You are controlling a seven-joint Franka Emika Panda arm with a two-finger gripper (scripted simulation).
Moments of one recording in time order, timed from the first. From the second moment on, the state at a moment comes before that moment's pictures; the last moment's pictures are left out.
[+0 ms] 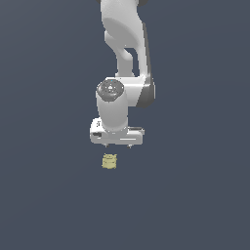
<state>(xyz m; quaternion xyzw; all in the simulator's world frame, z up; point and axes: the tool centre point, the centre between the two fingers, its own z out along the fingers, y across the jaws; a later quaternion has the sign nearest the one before) 0.034 -0.029 0.128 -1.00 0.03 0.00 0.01</state>
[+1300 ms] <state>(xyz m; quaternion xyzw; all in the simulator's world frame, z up) 0.059 -0.072 0.052 -1.00 0.03 0.00 0.00</state>
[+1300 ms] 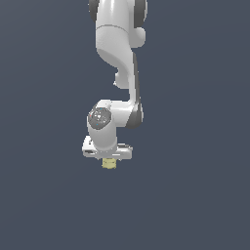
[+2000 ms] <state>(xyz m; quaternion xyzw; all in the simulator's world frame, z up) 0.061 -0.073 0.033 -1.00 0.03 0.00 0.00</state>
